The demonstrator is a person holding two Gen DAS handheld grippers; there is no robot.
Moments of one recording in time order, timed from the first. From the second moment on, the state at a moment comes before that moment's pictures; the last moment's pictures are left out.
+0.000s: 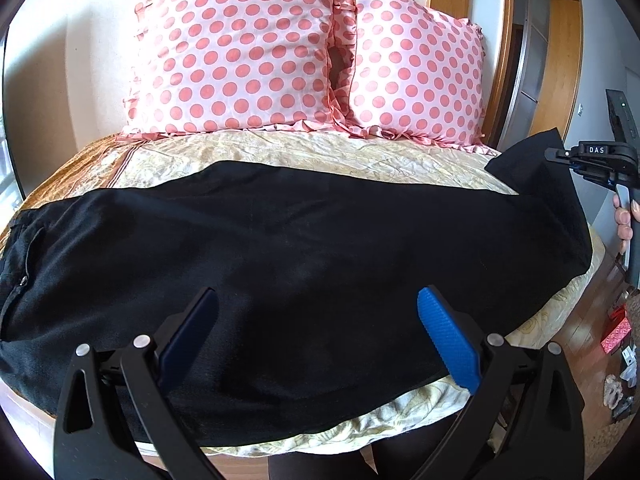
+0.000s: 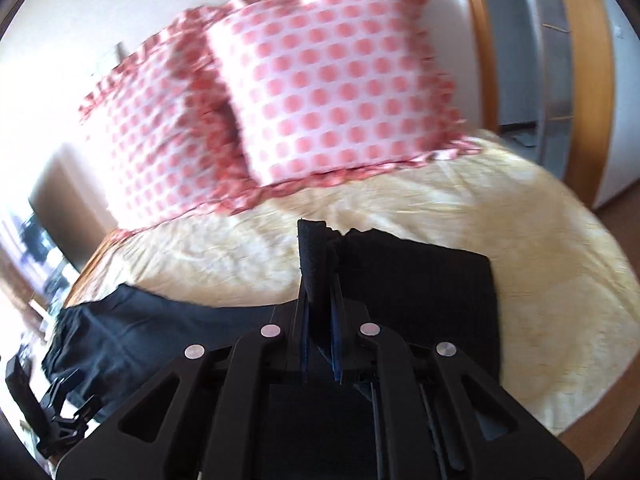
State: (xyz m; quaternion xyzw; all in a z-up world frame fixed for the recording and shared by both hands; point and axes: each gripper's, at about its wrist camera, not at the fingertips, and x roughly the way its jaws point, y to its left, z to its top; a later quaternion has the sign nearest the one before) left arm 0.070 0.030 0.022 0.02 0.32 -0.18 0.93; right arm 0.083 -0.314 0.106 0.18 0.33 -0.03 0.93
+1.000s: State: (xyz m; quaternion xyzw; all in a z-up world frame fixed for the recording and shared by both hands) left arm 0.073 0.127 0.034 -0.07 0.30 -0.04 0.95; right arm 0.091 -0.074 0.056 0.05 0.37 0.28 0.88
